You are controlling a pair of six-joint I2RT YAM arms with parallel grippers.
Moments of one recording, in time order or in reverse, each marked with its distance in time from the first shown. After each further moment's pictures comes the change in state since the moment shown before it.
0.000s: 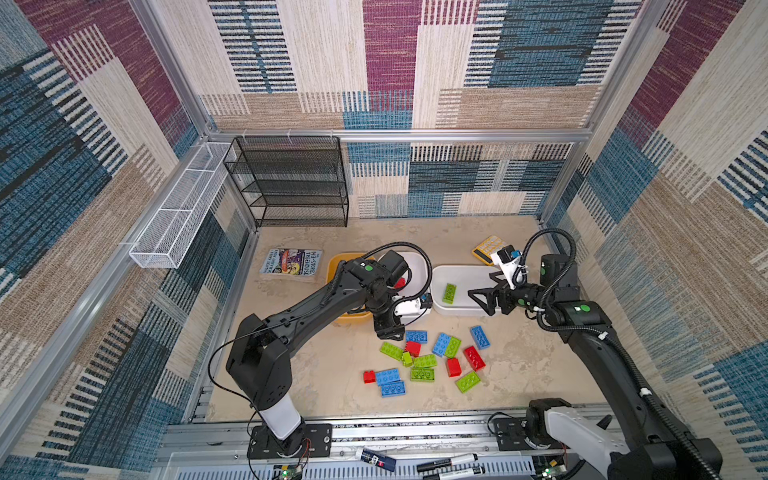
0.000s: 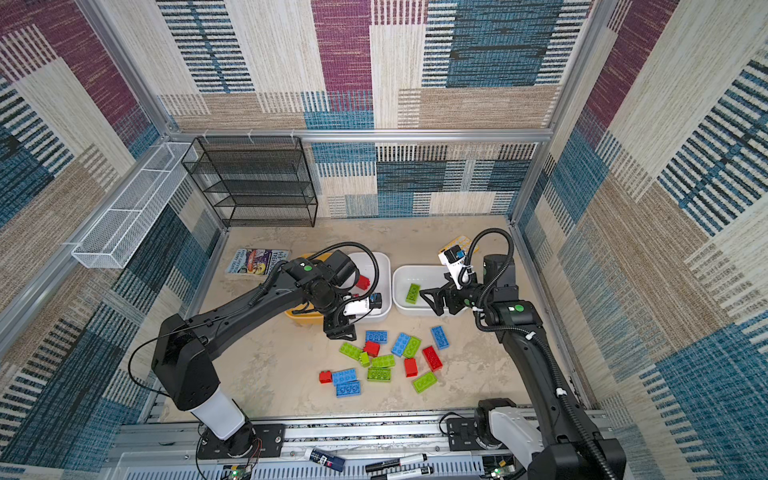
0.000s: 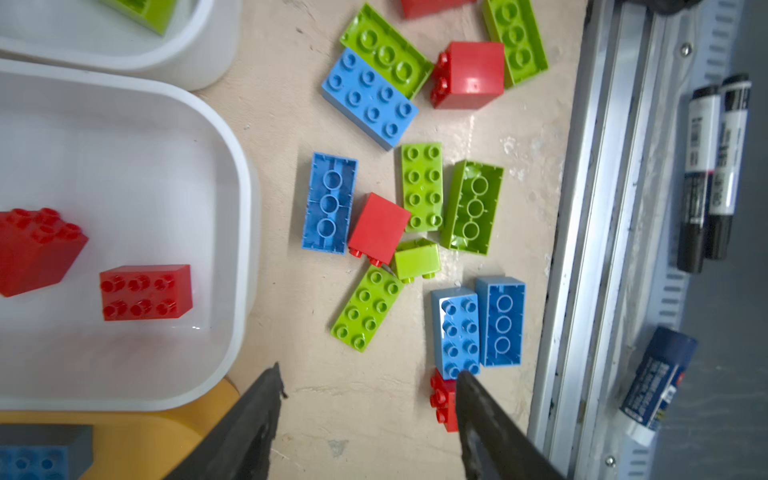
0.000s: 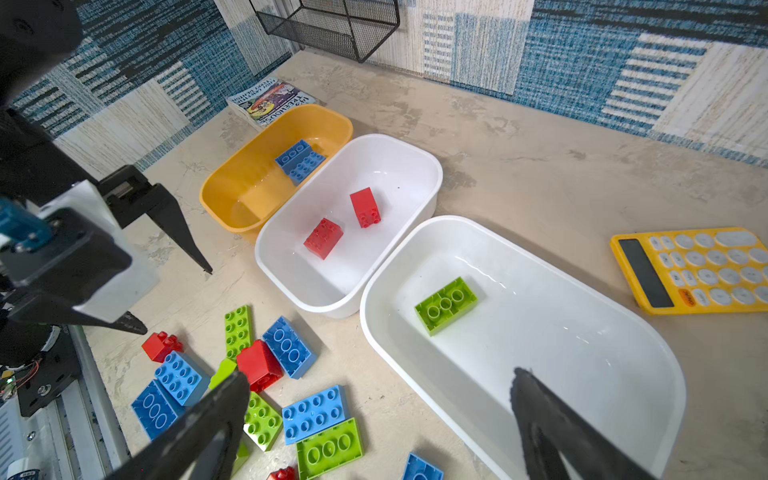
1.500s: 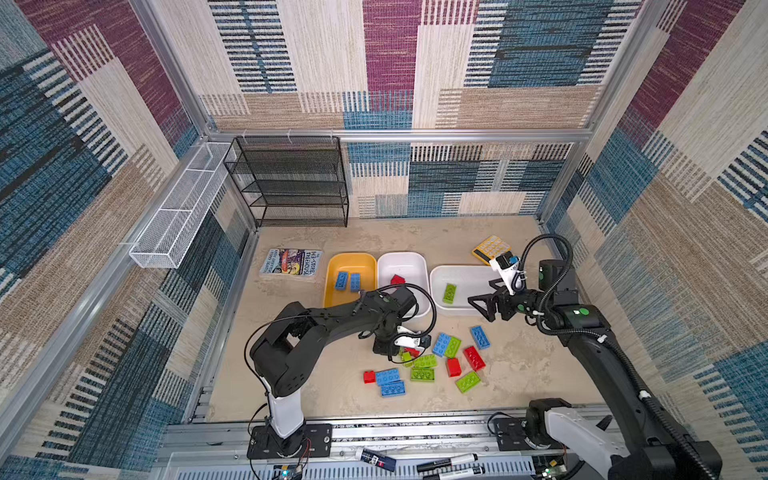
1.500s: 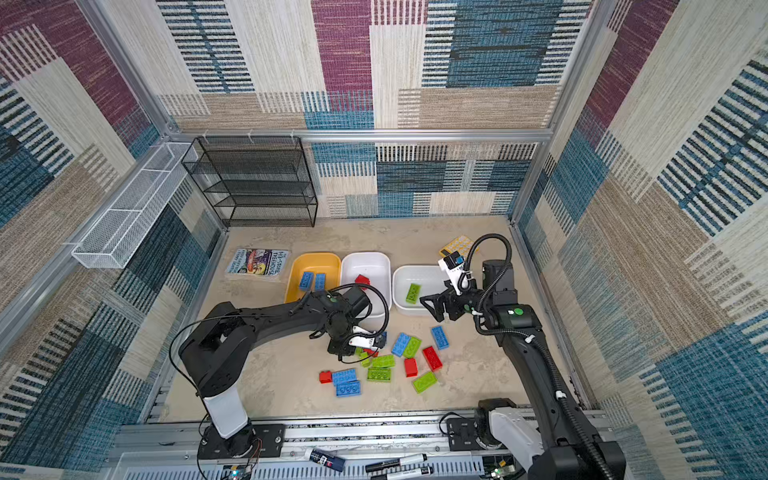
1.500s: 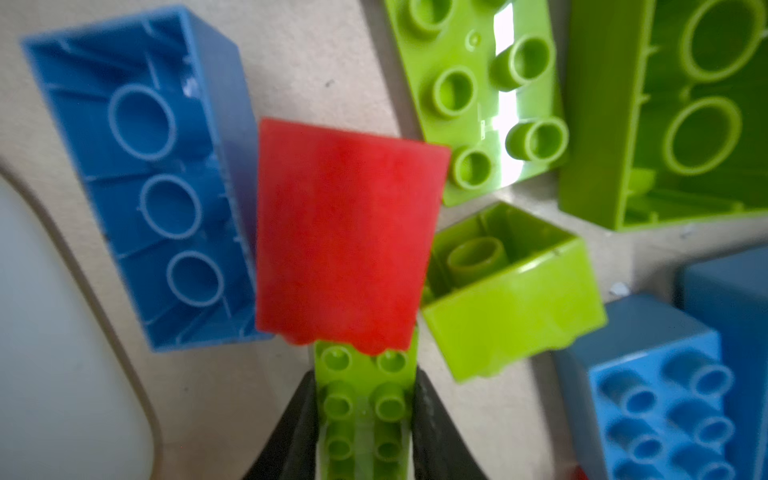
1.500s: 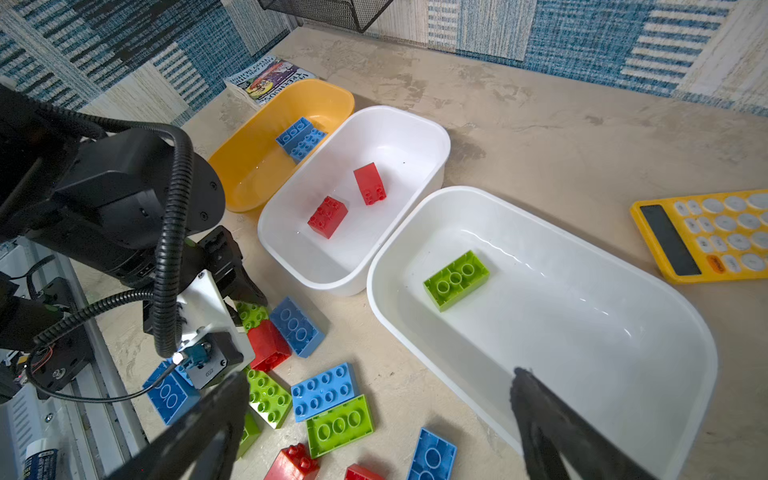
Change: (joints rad) left arm -0.081 0.133 -0.287 0.351 -0.193 0.219; right arm 0.000 -0.016 -0.031 -0.037 0.001 0.000
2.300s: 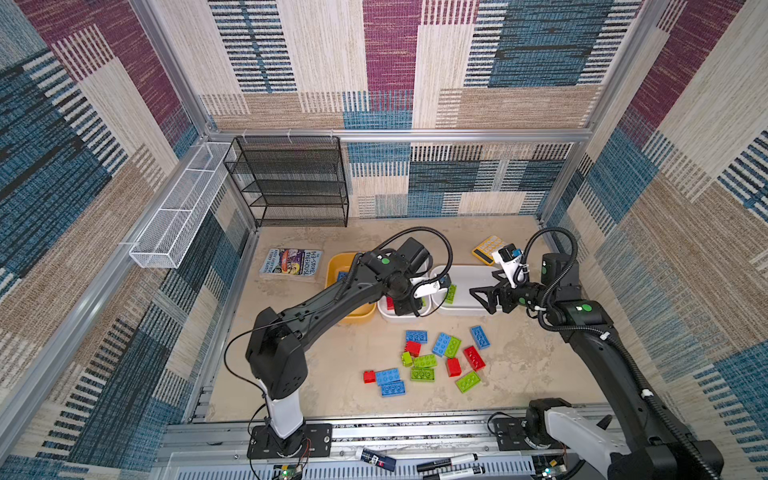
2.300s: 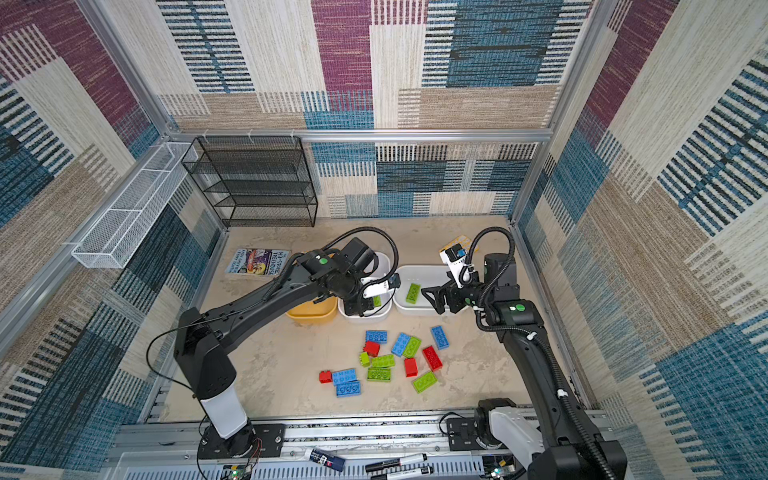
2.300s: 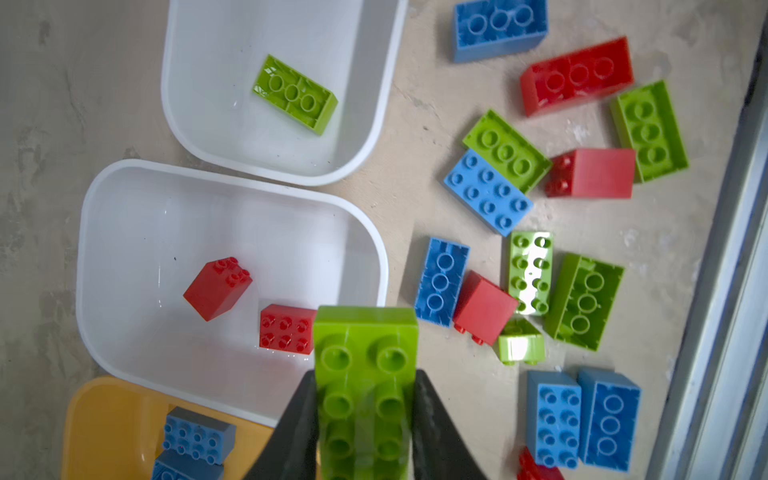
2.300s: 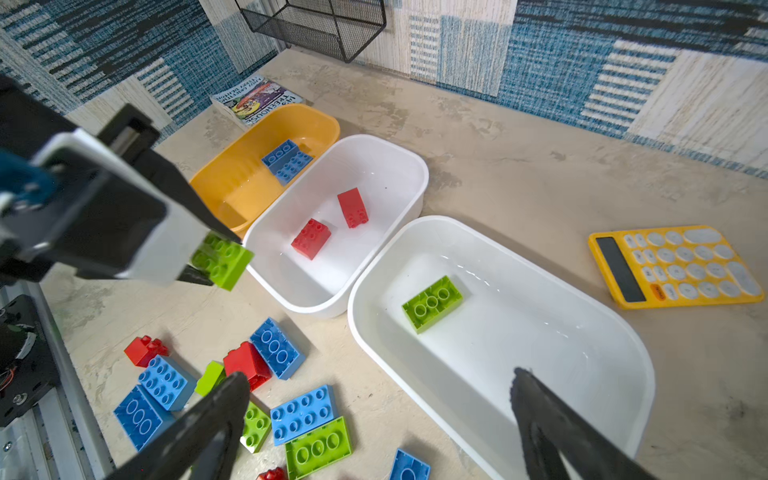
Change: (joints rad) left arm 0.011 0.043 0.595 -0.236 -0.008 -0.418; right arm 0.000 0.014 0.056 0.032 0.047 -0.007
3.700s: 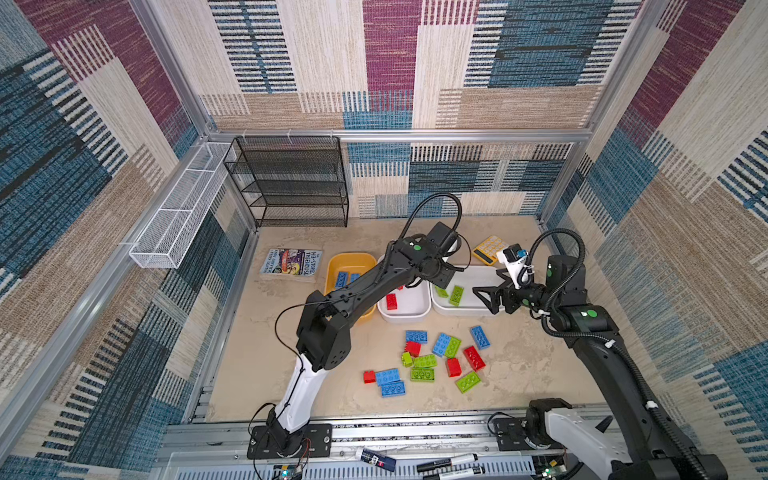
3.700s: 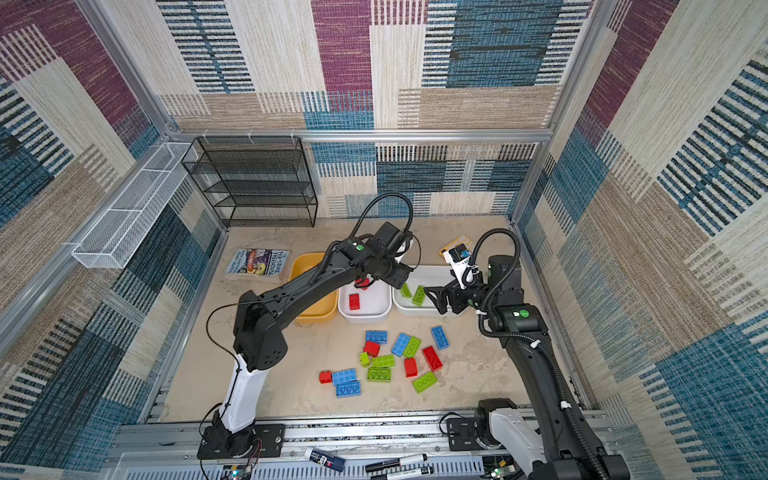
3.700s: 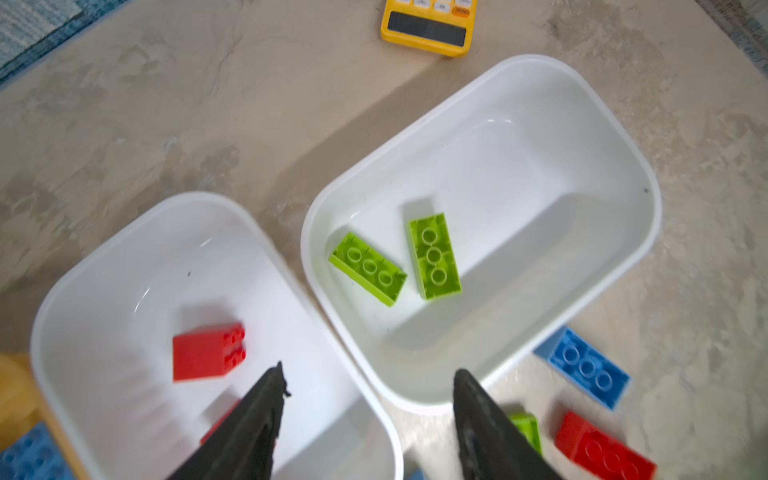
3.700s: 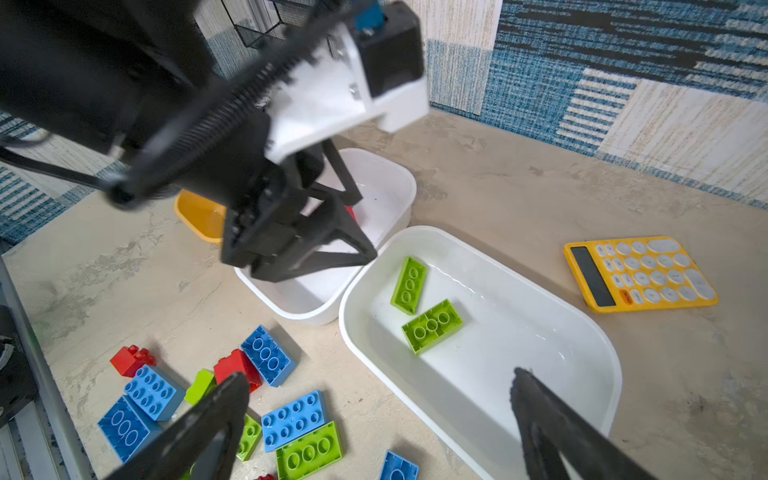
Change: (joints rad) left arm -0.032 0.217 0.281 0.071 -0.164 -0.724; right arm -0.011 -0.048 -0.014 0.006 -0.002 0.000
